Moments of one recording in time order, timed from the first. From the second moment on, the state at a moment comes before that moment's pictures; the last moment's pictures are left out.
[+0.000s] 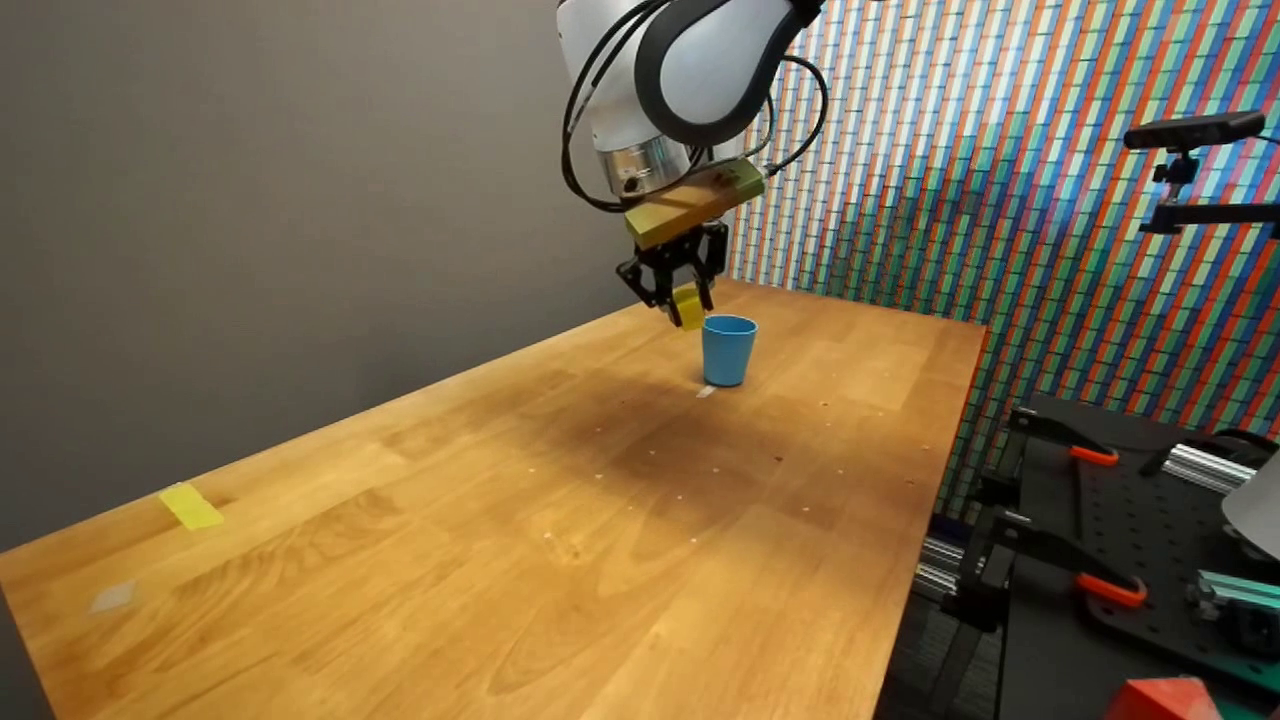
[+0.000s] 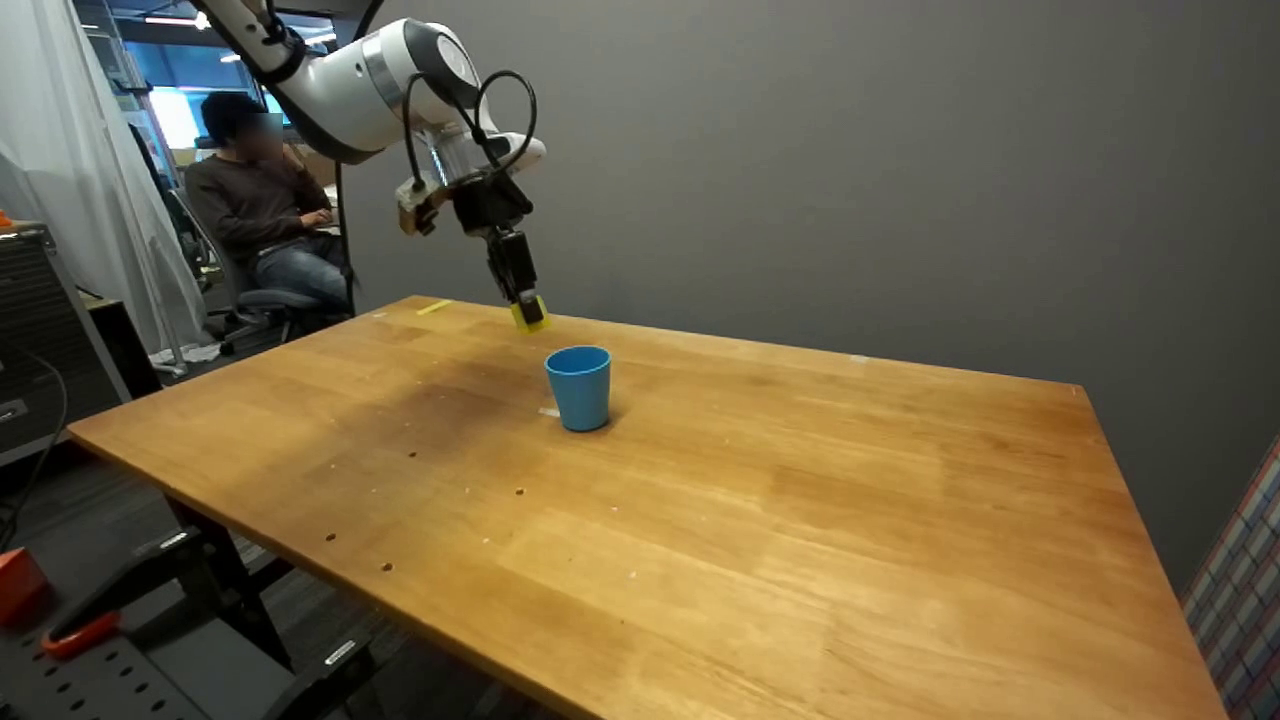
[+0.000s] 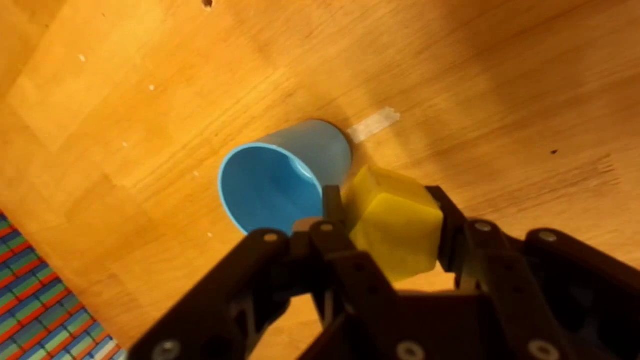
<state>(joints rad) 0.36 0.49 -0.13 -1.87 -0.37 2.13 1.01</state>
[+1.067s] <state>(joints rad) 0.25 0.41 -0.13 -1.97 -0.41 2.13 1.20</state>
